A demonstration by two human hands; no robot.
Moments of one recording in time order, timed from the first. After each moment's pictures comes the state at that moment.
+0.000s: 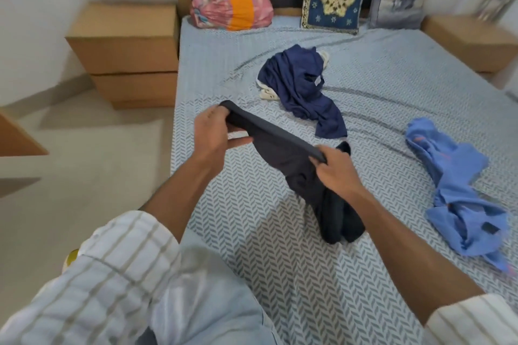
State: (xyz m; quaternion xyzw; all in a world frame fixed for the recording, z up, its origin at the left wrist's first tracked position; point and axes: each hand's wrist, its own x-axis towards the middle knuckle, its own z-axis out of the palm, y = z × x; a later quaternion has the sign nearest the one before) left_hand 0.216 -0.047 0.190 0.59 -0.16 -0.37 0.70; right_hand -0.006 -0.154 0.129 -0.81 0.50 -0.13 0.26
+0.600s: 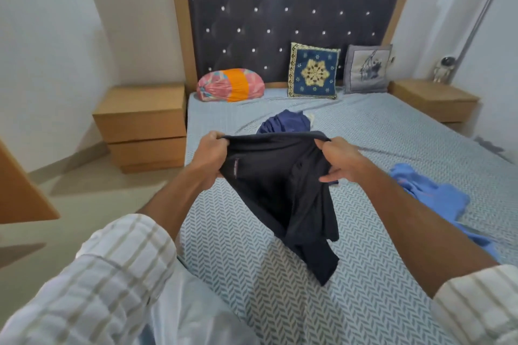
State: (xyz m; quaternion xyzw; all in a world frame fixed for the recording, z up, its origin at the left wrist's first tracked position) left_hand 0.242 -0.027 0.272 0.71 -0.28 -0.34 0.55; right_hand 0.015 -0.149 0.285 -0.60 0.58 -0.21 0.51
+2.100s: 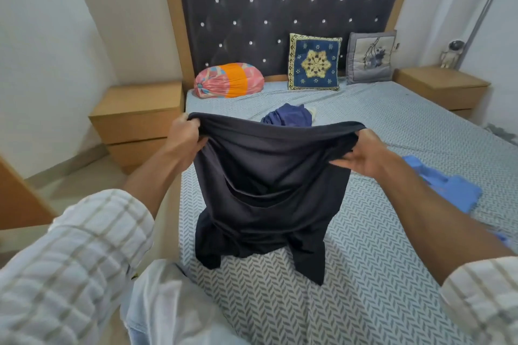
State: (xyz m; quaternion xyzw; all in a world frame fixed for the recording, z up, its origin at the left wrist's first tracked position) left_hand 0.301 -0.077 0.268 0.63 -0.22 -0.32 0.67; right_hand -0.016 -0.222 0.255 -0.39 0.50 -0.36 0.68
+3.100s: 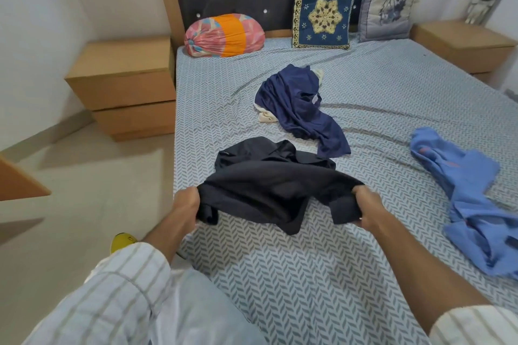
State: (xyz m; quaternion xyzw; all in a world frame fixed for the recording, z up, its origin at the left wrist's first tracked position) left_hand 0.309 -0.047 0.065 0.77 0.00 -0.42 0.48; right_hand -0.040 -0.205 0.069 -0.33 0.71 -0.25 0.58
